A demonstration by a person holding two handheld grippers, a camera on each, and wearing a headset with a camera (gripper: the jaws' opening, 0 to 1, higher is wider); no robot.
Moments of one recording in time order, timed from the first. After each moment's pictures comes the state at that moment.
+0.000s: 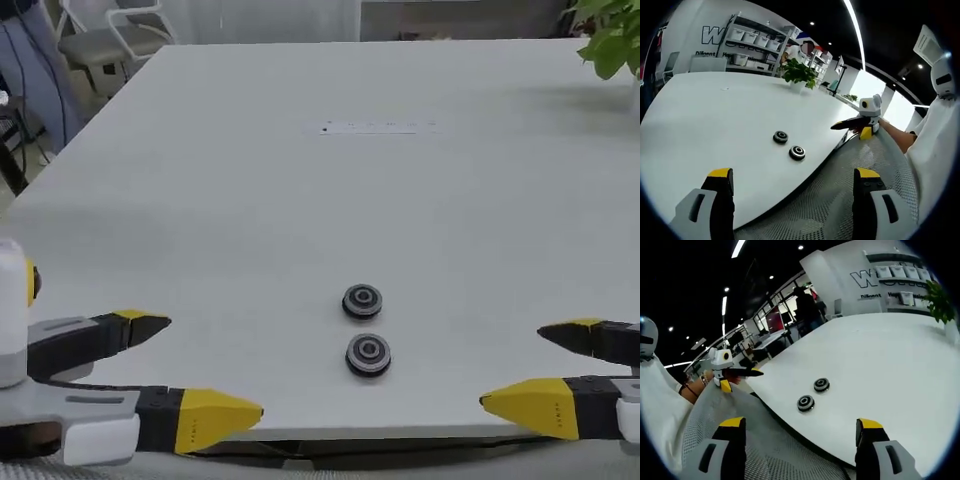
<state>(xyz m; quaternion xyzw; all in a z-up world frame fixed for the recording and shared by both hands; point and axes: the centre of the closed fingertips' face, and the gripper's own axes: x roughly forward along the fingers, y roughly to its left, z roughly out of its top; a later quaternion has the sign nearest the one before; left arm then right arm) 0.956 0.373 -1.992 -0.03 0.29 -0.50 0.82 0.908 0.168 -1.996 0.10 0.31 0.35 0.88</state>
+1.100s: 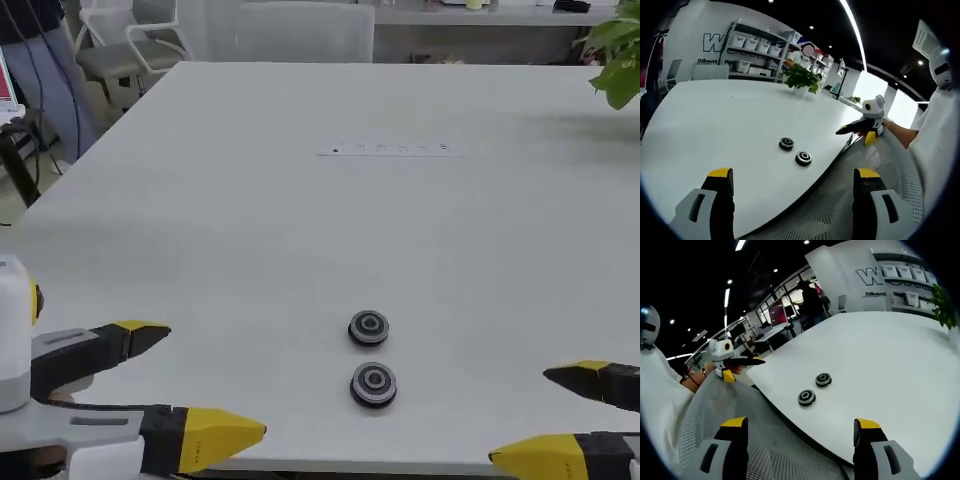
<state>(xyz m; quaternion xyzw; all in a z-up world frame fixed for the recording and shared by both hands) 0.966 0.375 -1.985 0.00 0.26 -0.49 0.83 0.903 0.171 -2.002 0.08 0.33 0.36 0.87</state>
